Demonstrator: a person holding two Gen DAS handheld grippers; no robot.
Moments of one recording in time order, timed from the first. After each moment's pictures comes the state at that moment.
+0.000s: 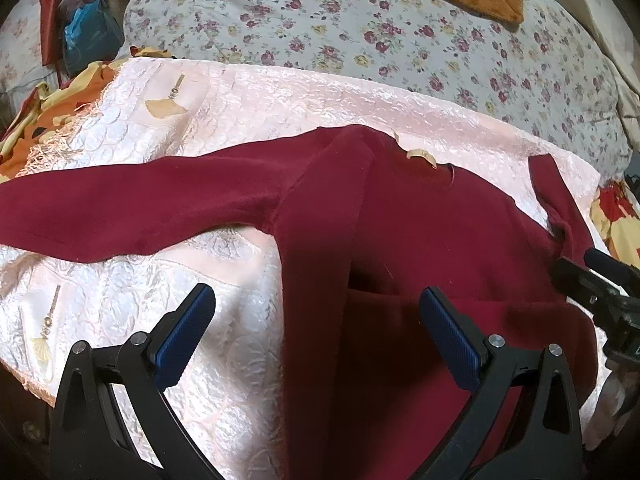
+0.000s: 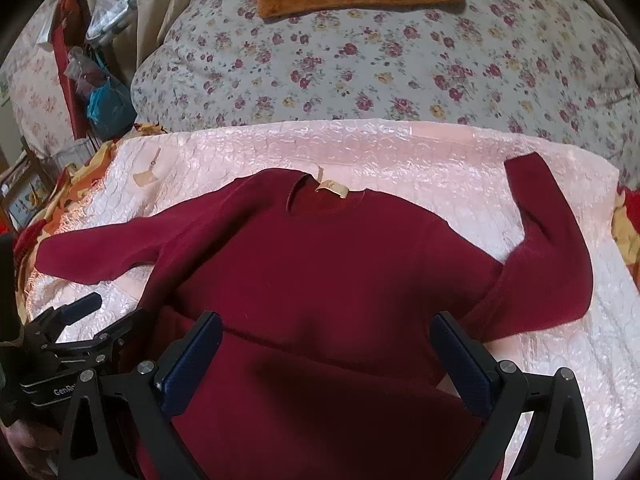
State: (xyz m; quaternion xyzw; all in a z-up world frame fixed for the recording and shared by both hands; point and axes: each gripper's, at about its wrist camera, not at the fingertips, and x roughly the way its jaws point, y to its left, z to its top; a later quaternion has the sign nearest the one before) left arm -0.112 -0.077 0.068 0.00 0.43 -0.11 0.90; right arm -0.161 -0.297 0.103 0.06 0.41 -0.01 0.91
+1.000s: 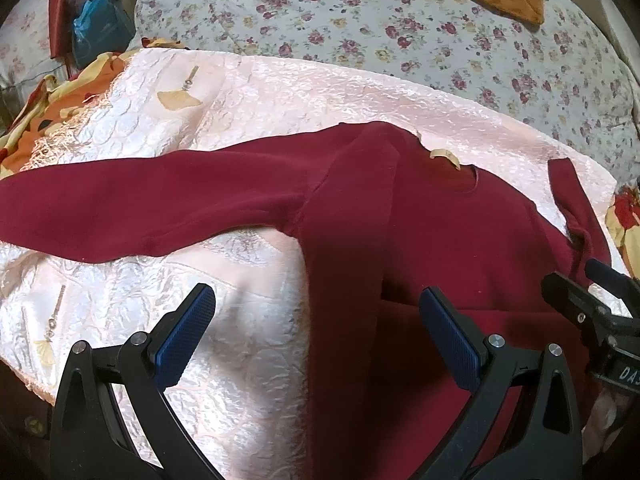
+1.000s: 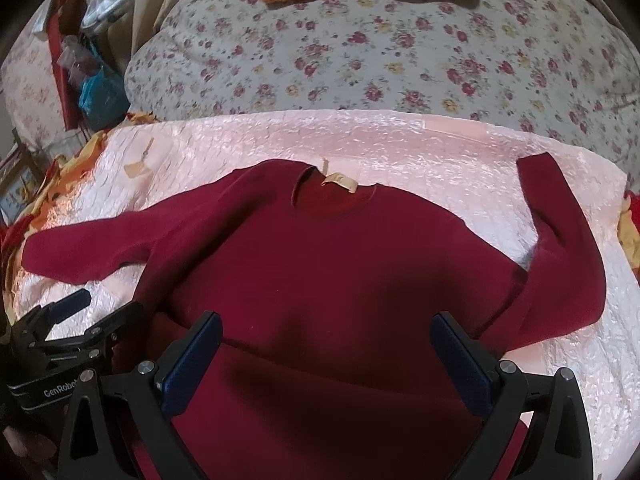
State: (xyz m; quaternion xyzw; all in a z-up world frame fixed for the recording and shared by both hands) left arm -0.098 -0.070 0.058 0.00 0.44 -0.08 0.90; right arm -0.140 -0.274 0.087 0.05 0.43 -0.02 0.90
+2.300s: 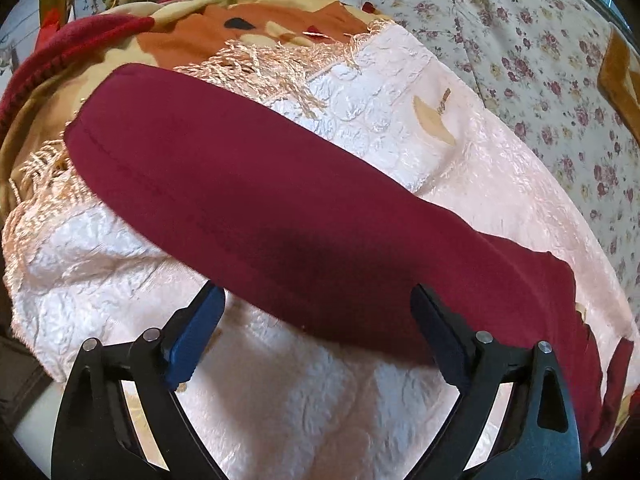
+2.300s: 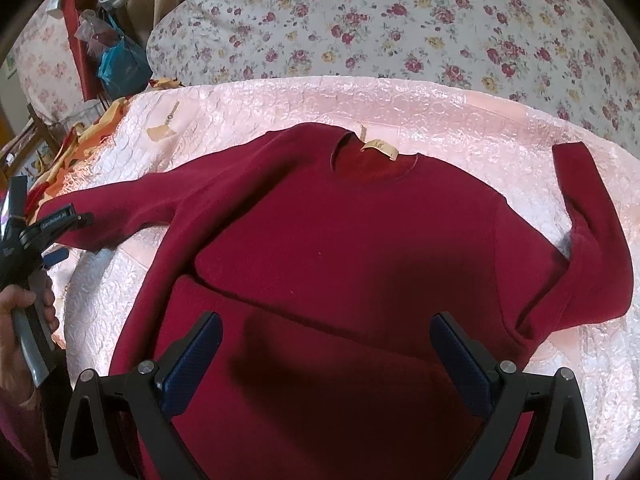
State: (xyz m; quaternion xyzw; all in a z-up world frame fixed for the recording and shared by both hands) left arm -0.034 0.120 0.038 -0.17 0.44 0.13 0.87; right arm -0.139 -0.253 0.072 0.05 0.46 0.03 0.88
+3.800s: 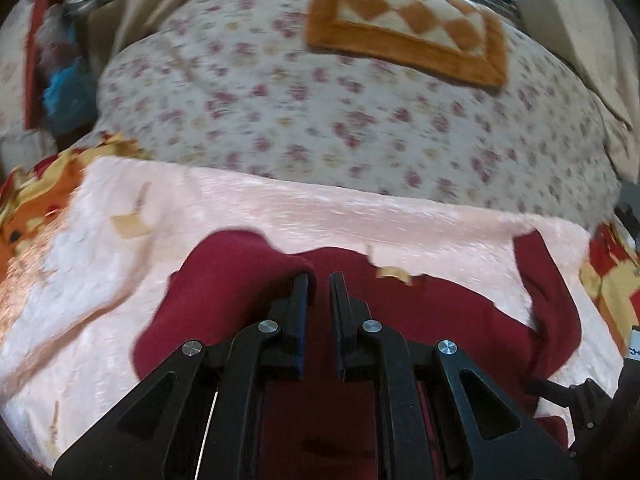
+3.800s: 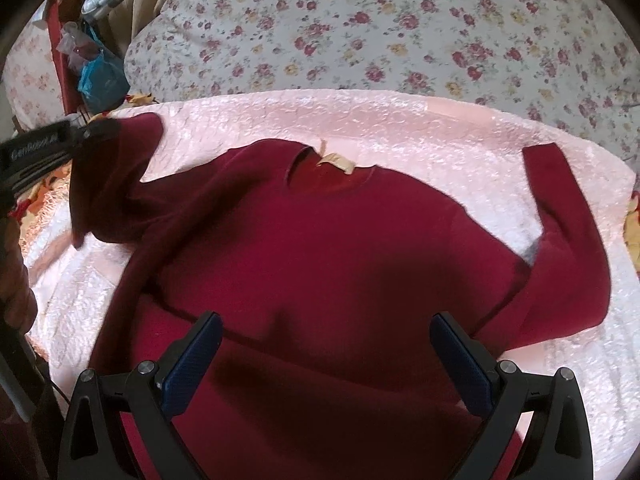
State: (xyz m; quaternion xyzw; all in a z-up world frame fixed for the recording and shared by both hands) left arm -0.047 -0.132 0.139 0.00 0.33 -0.15 0.93; right arm -0.137 -0.295 0.080 0.05 0.45 -0.01 0.89
